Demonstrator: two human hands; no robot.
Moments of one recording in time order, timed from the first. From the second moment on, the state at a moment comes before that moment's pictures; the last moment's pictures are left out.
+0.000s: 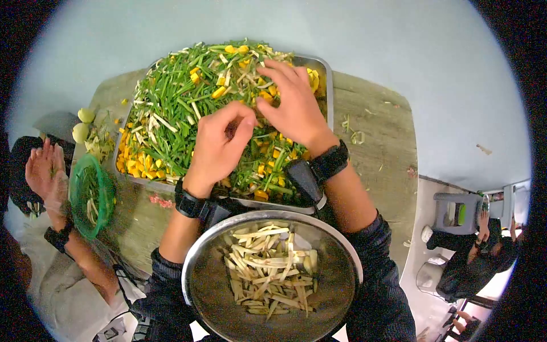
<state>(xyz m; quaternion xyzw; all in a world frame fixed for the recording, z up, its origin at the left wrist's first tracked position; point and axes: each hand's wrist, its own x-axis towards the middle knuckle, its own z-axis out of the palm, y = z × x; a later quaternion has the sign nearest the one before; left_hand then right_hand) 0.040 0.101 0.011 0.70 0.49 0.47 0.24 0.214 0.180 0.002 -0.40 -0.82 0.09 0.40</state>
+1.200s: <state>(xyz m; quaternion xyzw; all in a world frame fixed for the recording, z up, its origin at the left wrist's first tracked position) 0.042 0.100 0.011 0.68 0.49 0.48 0.25 0.215 0.180 0.011 -0.44 -0.69 0.17 0.54</state>
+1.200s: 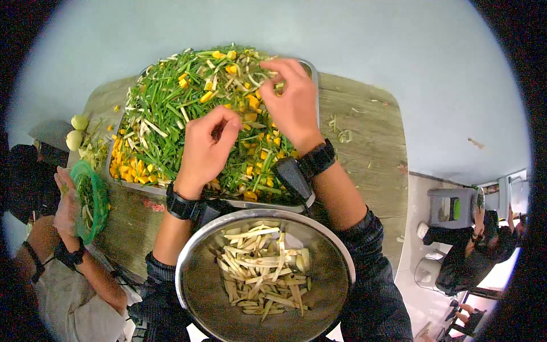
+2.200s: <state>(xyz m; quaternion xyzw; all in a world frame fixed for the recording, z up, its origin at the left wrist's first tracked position) 0.037 0.108 0.006 0.68 0.50 0.52 0.11 0.218 0.174 0.009 -0.31 -0.74 0.34 0.49</state>
